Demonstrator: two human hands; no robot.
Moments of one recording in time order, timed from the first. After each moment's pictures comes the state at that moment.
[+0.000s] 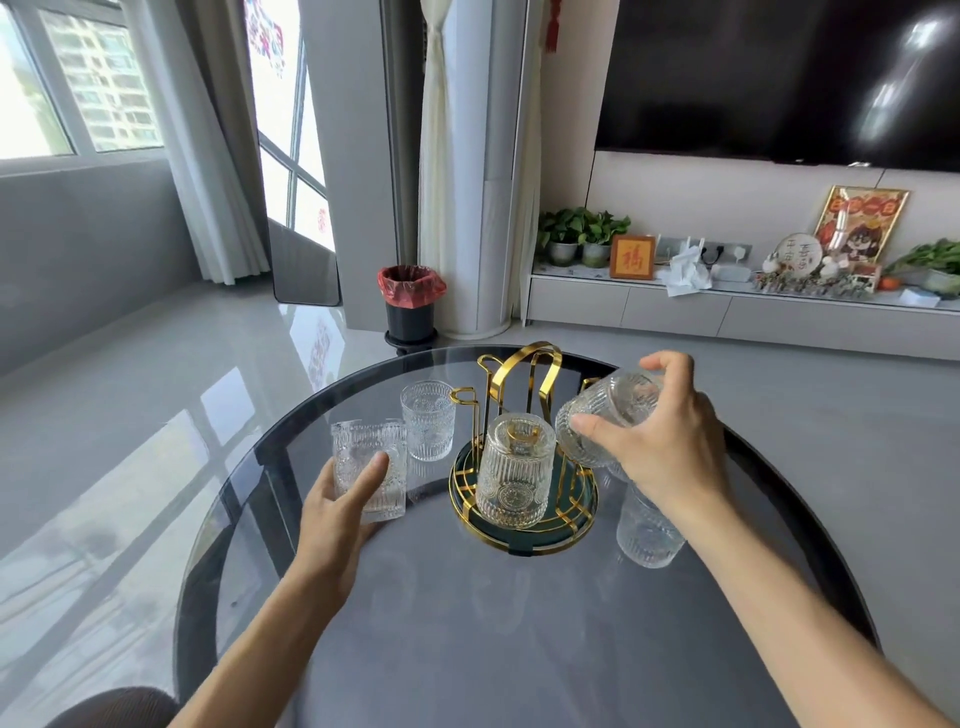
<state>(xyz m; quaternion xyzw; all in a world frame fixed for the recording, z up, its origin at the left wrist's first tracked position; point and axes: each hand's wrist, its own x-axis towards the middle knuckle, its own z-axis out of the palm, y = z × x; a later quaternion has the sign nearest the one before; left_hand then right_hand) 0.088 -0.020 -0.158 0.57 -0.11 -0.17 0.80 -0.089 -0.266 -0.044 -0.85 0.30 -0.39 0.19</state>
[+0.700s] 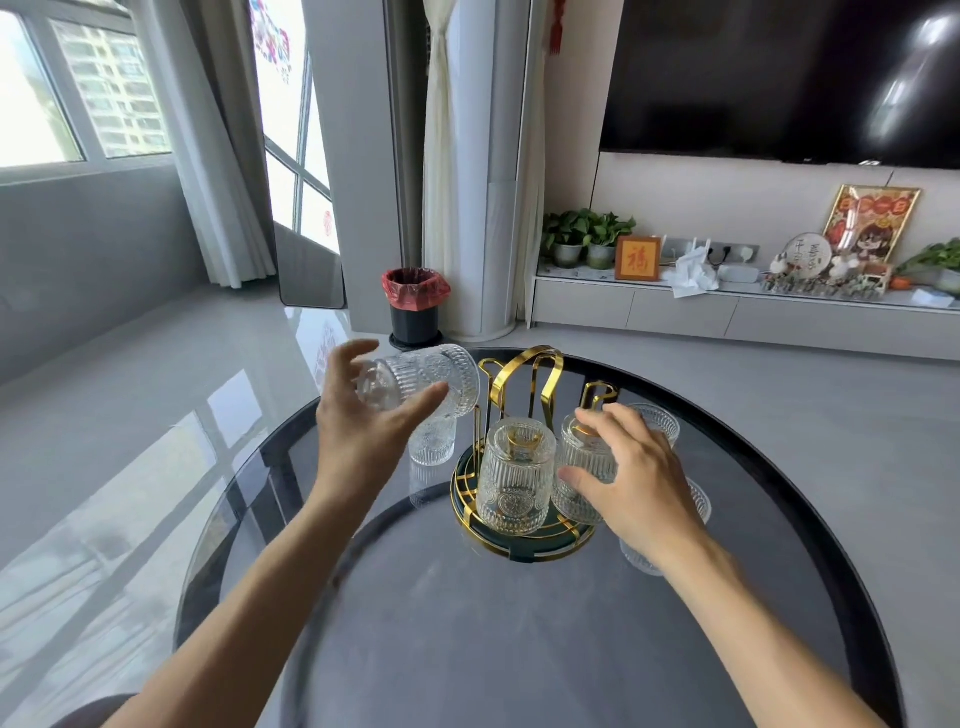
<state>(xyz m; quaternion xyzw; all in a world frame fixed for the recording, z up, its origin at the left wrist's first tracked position) 0.085 -0.061 -0.056 0.70 -0.23 0.11 0.66 -0.085 -0.266 -0.086 -0.92 0.23 -0.27 0.17</state>
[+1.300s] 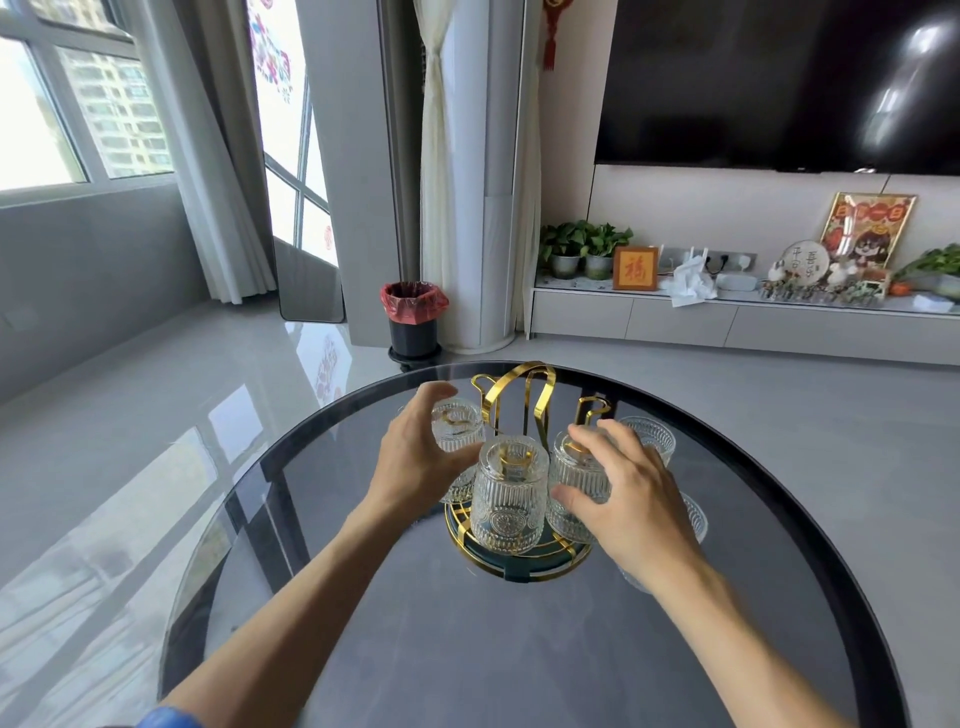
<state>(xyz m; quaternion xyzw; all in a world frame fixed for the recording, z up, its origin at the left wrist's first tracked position) 0.090 -0.110 -0.082 0.79 -0.38 0.10 0.47 -0.085 -0.267 -0.089 -0.92 0.23 -0.28 0.16</state>
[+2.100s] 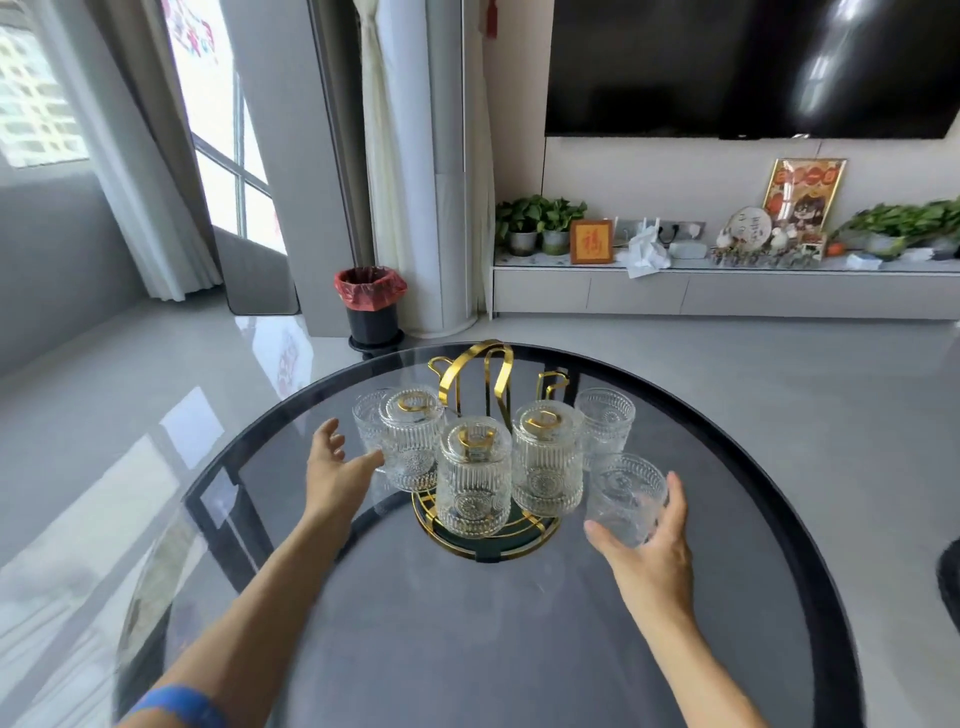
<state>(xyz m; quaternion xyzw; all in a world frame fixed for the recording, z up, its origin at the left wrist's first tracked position) 0.140 -0.100 -0.156 0.76 -0.09 -0.10 0.64 -0.135 -0.284 -0.200 -0.69 0.45 -0.38 0.42</state>
